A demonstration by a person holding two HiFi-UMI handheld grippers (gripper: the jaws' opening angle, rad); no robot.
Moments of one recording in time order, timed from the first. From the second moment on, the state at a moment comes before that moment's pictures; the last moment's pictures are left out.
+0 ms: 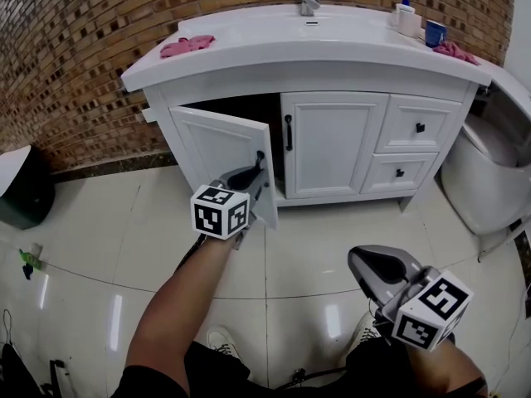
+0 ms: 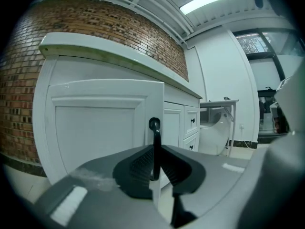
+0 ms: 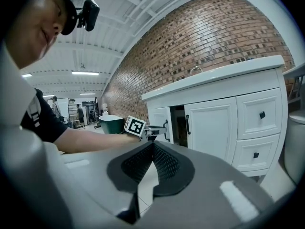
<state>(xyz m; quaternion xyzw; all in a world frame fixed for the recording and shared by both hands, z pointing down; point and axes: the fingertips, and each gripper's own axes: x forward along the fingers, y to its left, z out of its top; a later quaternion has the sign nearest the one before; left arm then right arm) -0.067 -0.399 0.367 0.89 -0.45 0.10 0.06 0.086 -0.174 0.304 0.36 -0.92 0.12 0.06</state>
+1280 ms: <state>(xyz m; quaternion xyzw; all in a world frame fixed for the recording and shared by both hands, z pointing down) -0.152 -0.309 0.369 0.88 -0.45 0.12 0.05 0.028 -0.129 0.283 0.35 -0.93 0.07 0.05</state>
